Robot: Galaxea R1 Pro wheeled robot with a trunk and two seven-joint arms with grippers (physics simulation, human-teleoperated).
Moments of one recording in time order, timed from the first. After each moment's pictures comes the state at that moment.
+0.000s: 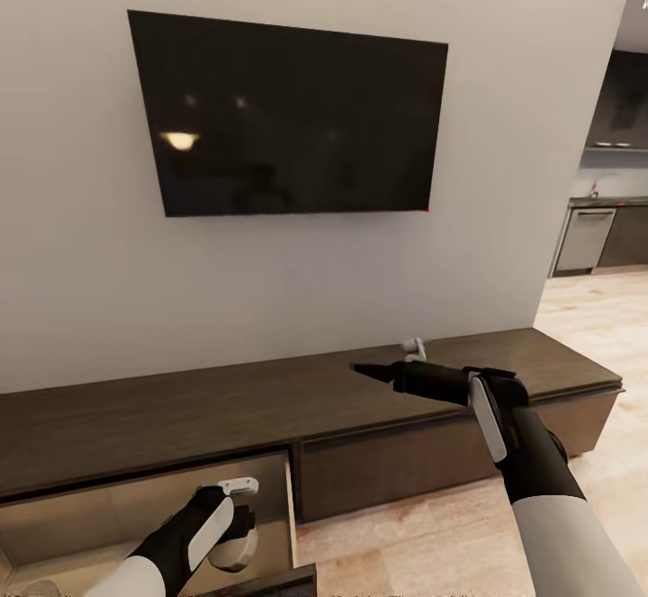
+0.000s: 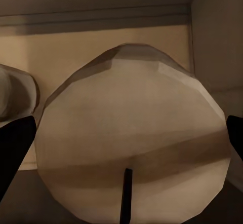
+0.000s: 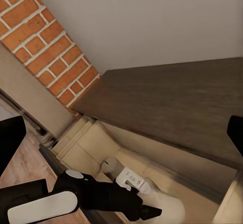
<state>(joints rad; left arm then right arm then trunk) -0.55 0.00 -0.40 -0.52 0.63 0.57 0.38 -0.64 -0.04 -0.07 -1.22 -0.17 0.90 1.07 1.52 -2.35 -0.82</state>
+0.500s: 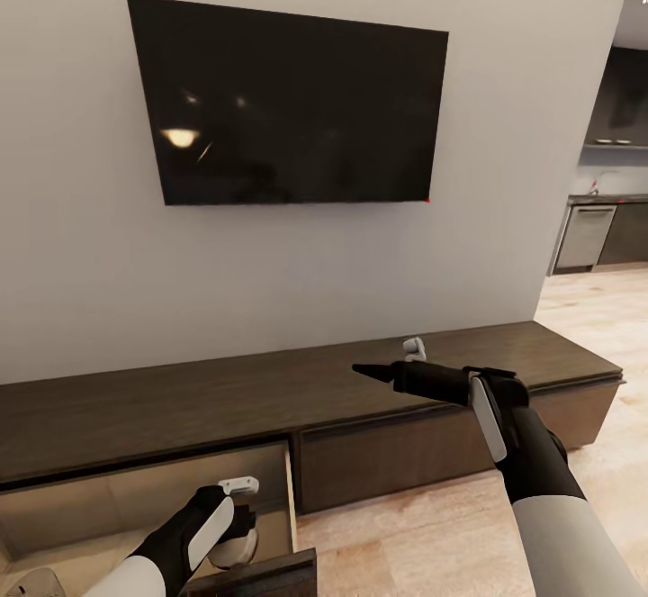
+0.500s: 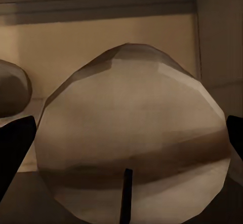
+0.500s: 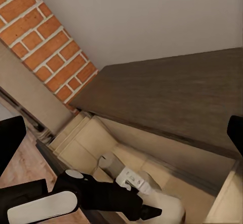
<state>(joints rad) -0.55 0.00 -0.40 -0.52 0.63 0.57 0.38 -0.64 -0.04 -0.07 -1.22 -0.17 0.90 1.07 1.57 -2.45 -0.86</state>
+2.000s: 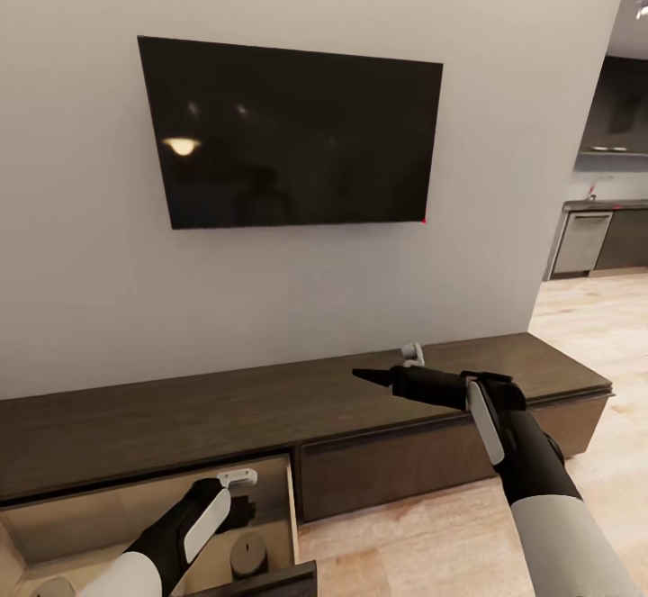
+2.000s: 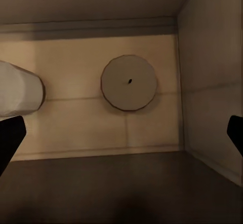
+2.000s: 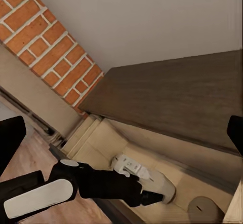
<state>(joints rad) -0.55 0.02 -0.38 -0.56 0.64 0.58 0.37 -0.64 -0.04 -0.07 -1.17 -0.18 0.90 1.06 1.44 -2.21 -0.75</state>
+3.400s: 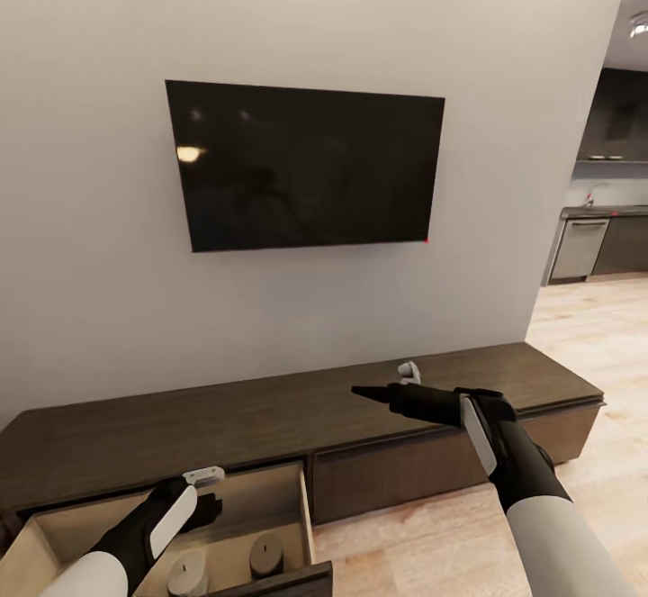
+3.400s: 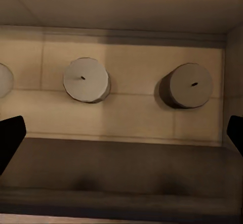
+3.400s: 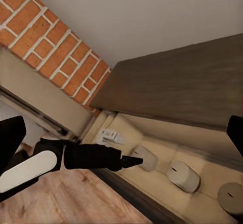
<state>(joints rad) -0.55 0.12 -0.32 -0.56 0.65 0.59 0.36 -0.64 -0.04 -0.07 -1.00 -0.17 0.84 1.06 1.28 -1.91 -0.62</state>
